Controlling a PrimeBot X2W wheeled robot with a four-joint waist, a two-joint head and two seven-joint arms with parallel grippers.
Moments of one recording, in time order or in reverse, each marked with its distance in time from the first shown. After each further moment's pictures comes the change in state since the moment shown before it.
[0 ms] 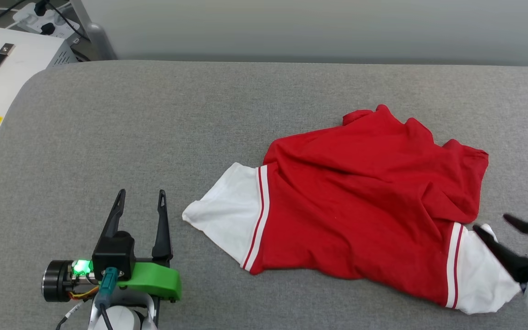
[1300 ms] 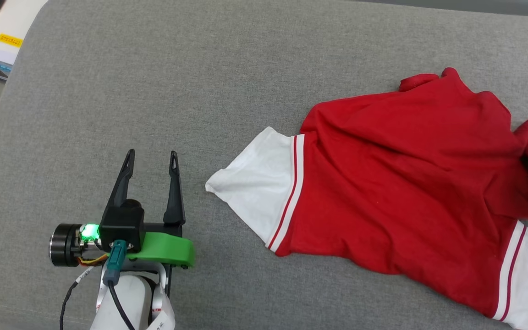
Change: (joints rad) left arm -0.099 -0.062 0.012 -0.039 0.056 -0.027 0.000; right arm -0.593 0.032 0.171 0.623 -0.063 -0.001 0.145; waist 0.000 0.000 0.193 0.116
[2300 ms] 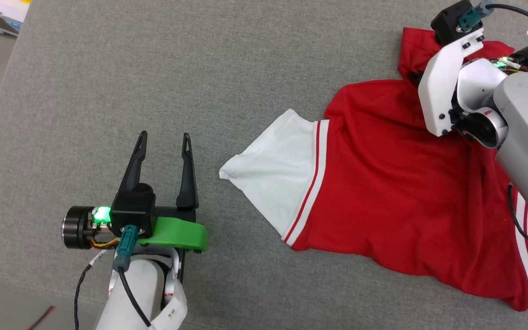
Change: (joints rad) left arm -0.058 -0.039 -0.011 0.005 0.006 -0.009 0.000; right arm -0.519 0.261 0.493 0.293 0.089 0.000 -0.054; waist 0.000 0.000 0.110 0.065
